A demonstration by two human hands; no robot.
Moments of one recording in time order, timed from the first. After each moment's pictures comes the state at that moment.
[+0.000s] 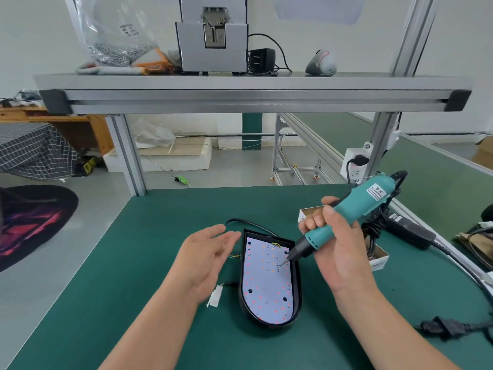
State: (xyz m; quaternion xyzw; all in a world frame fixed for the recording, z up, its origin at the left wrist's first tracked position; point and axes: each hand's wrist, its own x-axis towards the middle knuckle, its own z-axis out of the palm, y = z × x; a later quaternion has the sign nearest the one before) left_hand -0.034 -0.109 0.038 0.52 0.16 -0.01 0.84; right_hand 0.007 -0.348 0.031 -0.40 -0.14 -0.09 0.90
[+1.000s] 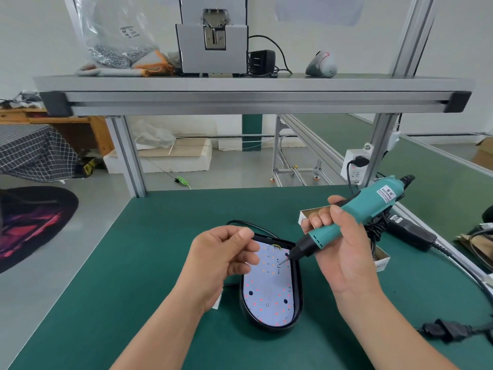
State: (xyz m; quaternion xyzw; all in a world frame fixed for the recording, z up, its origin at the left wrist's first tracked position) left_hand -0.050 -0.126 0.049 0.61 0.04 -0.01 0.79; right_hand 0.001 -0.347 0.040 -0.35 -0.14 -0.08 0.92
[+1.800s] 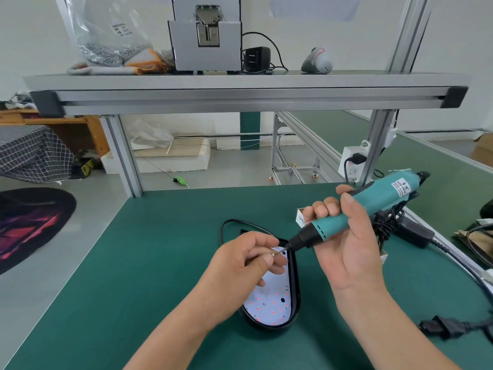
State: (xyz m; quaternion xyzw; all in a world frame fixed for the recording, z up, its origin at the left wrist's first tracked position) left_hand -0.062 -0.145 0.038 0.78 -0.12 -0.02 0.61; right_hand -0.010 -0.345 0.058 -0.30 -0.15 -0.08 0.94
